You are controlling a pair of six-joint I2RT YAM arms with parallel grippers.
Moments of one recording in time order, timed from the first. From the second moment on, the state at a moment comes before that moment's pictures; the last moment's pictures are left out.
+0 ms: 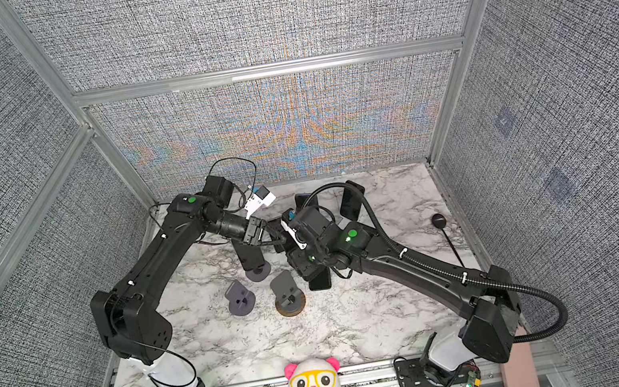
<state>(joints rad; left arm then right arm) -0.42 1.79 1.75 -1.21 1.06 0.15 0.85 1.46 1.37 -0.76 0.10 0.23</state>
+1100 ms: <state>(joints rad) -0.24 1.50 1.52 -0.91 0.69 0.00 0.58 1.73 1.29 -0.96 0.12 0.51</state>
